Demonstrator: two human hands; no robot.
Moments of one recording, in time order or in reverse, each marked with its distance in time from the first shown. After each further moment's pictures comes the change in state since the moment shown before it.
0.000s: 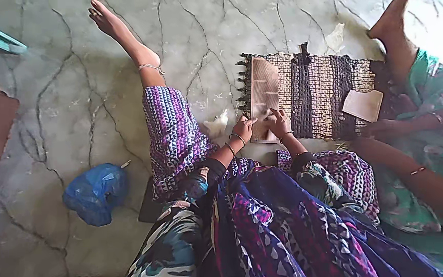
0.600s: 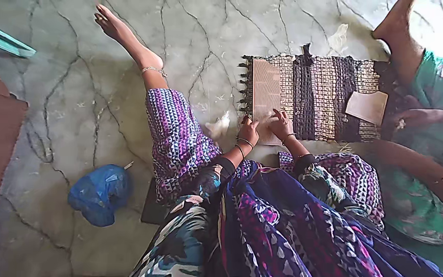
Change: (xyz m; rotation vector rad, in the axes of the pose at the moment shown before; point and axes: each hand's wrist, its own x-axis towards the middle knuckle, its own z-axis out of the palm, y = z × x) left_hand 0.000 0.014 0.022 0.083 0.026 -0.068; right_hand -0.001 -0.004 -0.001 -0.009 -0.012 0.065
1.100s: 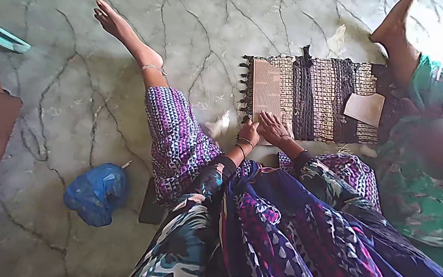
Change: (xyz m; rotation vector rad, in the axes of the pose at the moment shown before) left_hand 0.003 0.002 0.003 0.068 -0.081 -0.030; right_hand -0.011 -0.006 0.015 -0.399 -0.240 -0.438
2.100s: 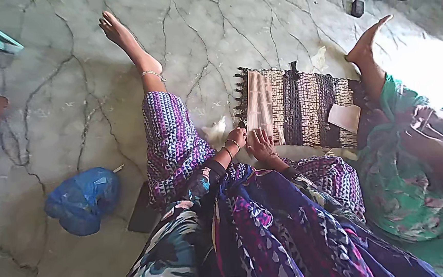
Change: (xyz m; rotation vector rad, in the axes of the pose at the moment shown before) left_hand 0.000 -0.028 -0.025 0.029 -0.152 0.036; right_hand -0.033 -0.044 0.020 0.011 -0.131 0.290
